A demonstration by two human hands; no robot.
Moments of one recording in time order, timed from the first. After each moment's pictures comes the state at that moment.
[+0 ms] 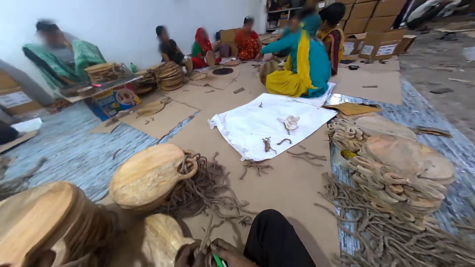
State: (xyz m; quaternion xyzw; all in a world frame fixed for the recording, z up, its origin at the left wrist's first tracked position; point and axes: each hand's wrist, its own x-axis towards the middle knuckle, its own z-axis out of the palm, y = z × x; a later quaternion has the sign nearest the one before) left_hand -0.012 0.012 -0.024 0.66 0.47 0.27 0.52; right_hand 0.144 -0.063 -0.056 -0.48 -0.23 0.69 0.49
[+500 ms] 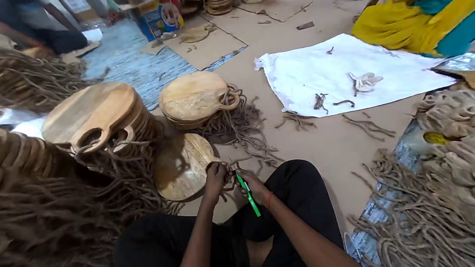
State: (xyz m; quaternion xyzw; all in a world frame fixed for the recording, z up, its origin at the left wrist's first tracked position) left_hand 0.001 0.009 -0.007 0.51 0.51 0.29 0.63; right_hand 0.148 -0.059 -0.042 -0.52 -0.21 0.71 0.43
